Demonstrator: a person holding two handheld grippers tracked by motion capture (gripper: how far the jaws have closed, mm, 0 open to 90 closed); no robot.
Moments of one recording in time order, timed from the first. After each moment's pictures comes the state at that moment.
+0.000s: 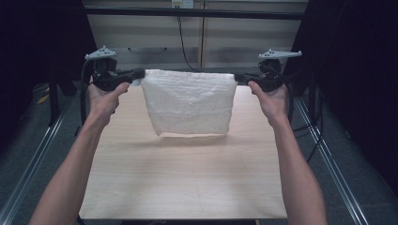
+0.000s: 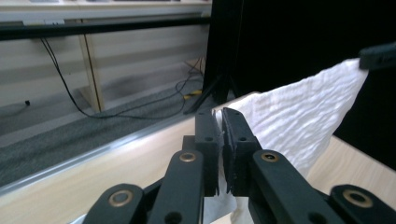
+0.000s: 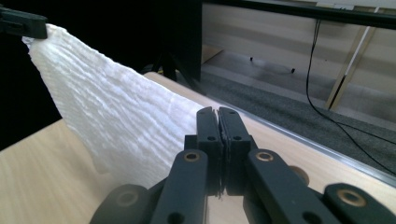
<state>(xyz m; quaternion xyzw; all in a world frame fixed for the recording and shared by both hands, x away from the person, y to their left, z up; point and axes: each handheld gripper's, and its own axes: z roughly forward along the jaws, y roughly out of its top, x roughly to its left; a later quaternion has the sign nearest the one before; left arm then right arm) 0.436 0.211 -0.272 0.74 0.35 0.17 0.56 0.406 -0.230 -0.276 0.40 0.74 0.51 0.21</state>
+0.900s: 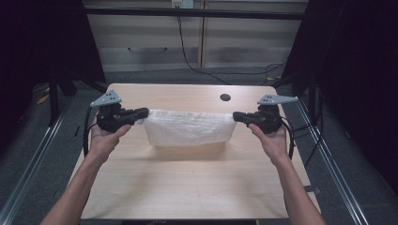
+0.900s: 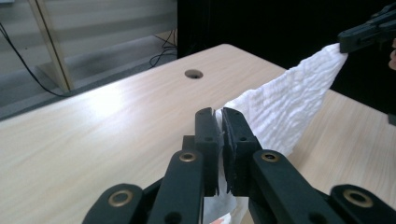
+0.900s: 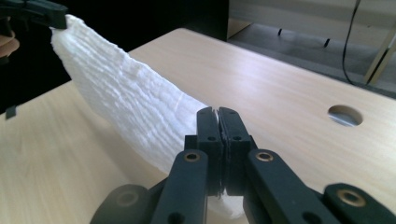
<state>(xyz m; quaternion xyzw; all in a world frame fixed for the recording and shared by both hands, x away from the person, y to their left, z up) 0.366 0.220 -0.361 0.78 0.31 0.13 0.53 0.334 -0.234 -0.360 0.38 0.76 0.50 0.15</state>
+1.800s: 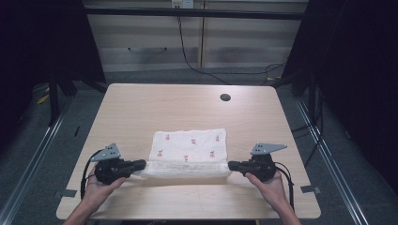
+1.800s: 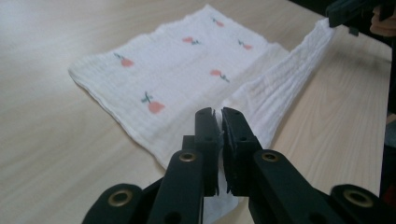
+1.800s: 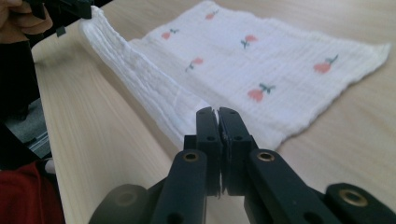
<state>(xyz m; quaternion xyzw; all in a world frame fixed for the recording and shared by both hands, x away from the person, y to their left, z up) 0.281 0.240 -0.464 0.82 0.30 0.05 0.49 0.253 -0.226 -0.458 0.38 0.80 0.47 0.05</state>
